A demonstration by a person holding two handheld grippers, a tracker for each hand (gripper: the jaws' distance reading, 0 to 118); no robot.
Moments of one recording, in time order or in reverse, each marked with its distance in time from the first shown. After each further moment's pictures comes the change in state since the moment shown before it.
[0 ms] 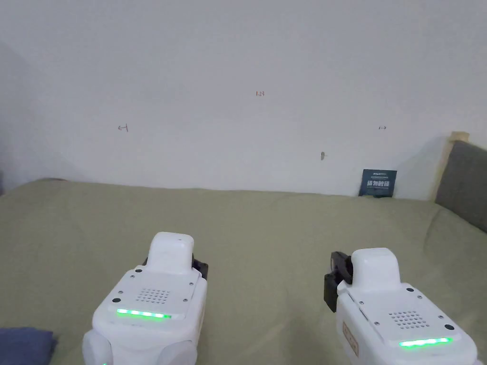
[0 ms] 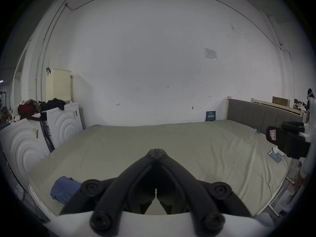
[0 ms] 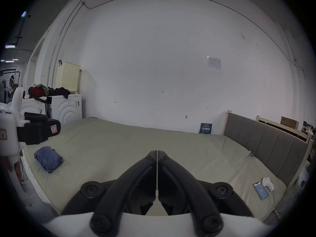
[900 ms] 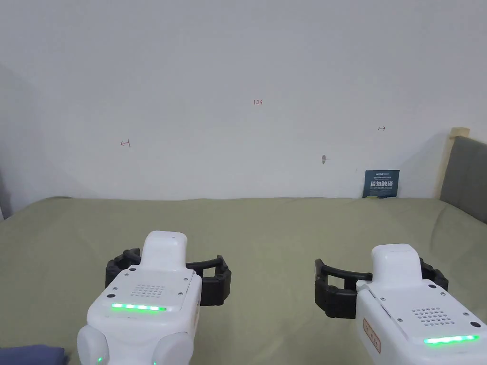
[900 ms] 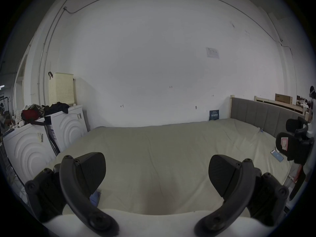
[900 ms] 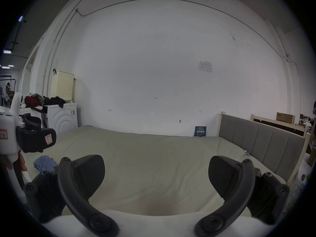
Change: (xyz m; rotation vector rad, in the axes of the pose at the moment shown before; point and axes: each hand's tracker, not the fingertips) left arm -0.012 0.020 0.003 -0.049 0.051 -0.031; right arm 0.012 0.008 0.006 0.025 -0.012 -0.036
